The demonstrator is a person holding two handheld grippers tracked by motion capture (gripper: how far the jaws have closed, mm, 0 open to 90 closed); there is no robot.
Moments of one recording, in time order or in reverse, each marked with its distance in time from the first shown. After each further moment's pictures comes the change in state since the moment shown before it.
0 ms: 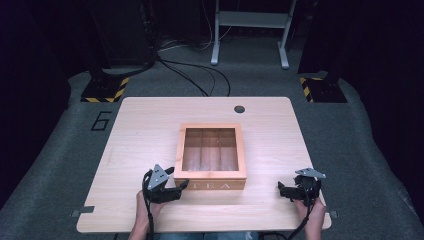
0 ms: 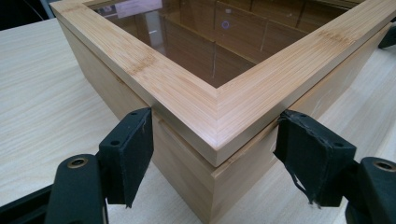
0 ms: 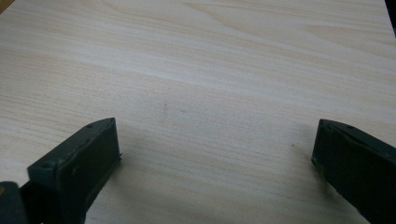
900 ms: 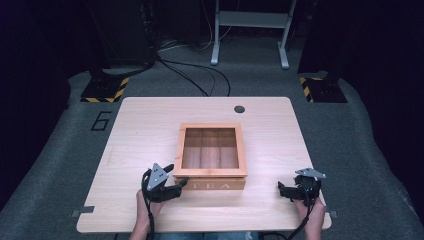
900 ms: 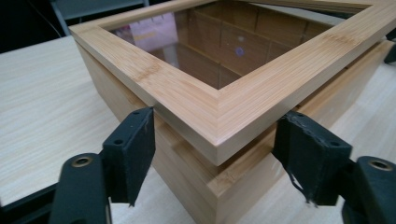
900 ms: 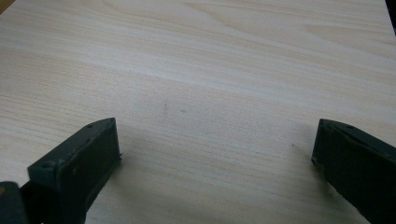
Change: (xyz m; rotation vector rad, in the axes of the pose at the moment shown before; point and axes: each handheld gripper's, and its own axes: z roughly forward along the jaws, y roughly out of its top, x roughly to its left) left arm -0.002 0.008 -0.004 -0.052 0.053 0.011; right arm 0.000 0.000 0.000 0.001 0.001 0.000
